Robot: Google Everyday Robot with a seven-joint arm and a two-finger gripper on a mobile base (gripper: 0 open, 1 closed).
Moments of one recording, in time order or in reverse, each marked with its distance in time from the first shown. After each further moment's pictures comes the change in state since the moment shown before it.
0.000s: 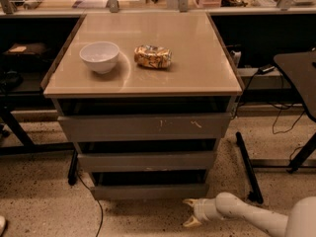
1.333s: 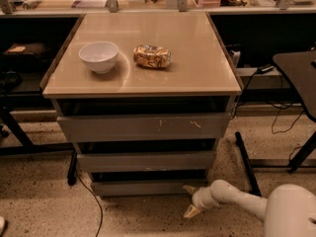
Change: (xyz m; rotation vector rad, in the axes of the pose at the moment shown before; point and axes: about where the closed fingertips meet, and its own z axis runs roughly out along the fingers) arm 0.015 -0.061 0.020 0.007 0.056 -0.028
